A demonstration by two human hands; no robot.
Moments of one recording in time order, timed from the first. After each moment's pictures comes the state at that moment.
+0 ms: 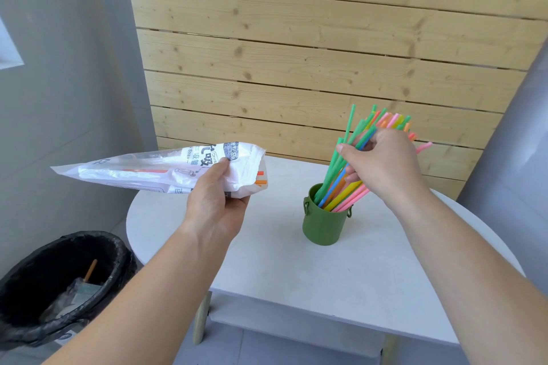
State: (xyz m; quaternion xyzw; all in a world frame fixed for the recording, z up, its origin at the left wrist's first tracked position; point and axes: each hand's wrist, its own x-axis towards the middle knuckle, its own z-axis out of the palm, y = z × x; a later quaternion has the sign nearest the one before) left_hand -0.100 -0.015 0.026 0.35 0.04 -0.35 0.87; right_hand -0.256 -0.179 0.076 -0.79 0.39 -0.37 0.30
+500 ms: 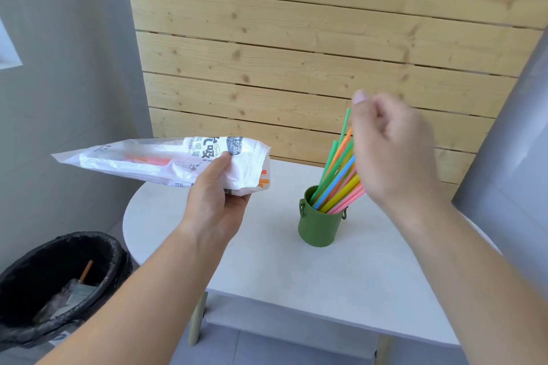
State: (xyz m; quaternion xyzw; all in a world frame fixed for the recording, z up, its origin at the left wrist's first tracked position) left_hand -0.106 -0.014 0.030 0.33 -0.04 -0.34 0.88; right_hand -0.272 -0.122 0.120 -0.78 0.29 -0.51 0.22
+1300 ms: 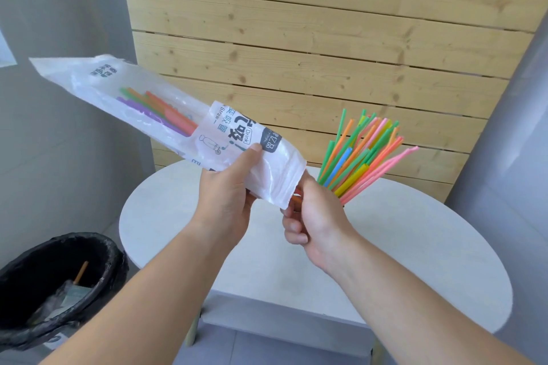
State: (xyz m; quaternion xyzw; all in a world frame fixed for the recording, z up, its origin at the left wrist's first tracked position) left_hand -0.130 -0.013 0.045 0.43 -0.22 -0.27 0.83; right_hand -0.233 -0.086 0.046 -0.52 0.36 -0.24 0.74
